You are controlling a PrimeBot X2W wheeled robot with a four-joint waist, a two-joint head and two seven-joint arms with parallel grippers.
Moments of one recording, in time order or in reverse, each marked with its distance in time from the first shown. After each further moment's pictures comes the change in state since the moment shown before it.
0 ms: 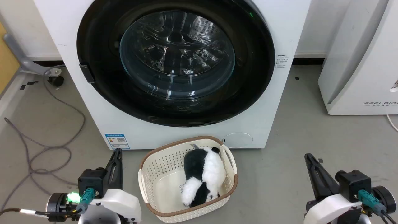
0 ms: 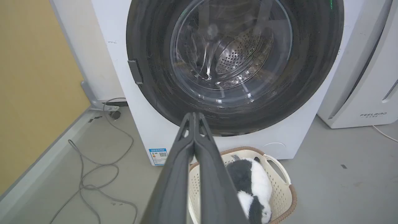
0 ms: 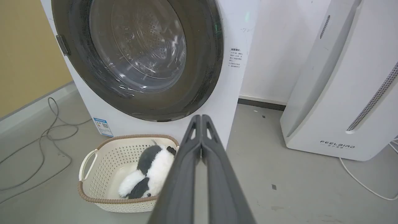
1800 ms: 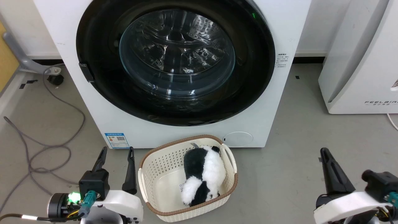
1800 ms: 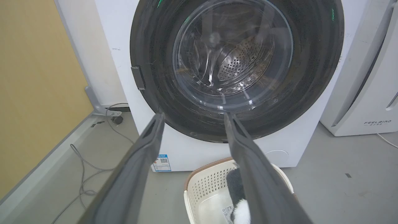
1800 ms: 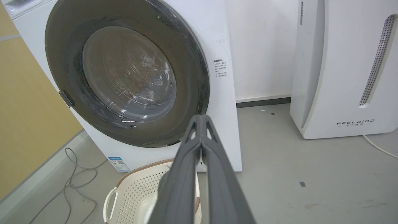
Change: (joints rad) left arm -0.001 0.000 -0.019 0.004 -0.001 0.040 -0.048; right arm 0.000 0.000 -0.039 -0.002 0.243 0.000 -0.047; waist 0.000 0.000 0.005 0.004
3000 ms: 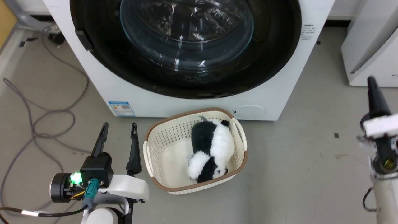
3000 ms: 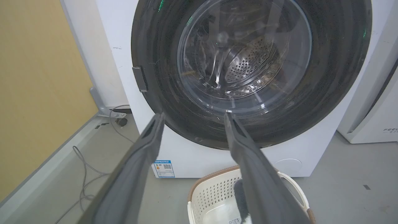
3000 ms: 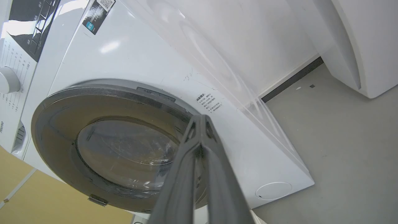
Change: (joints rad) left arm -0.090 0.000 -0.044 -0.010 0.000 0.052 -0.077; right arm -0.490 -0.135 -0.111 0.405 0.662 0.000 0.037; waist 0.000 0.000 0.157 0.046
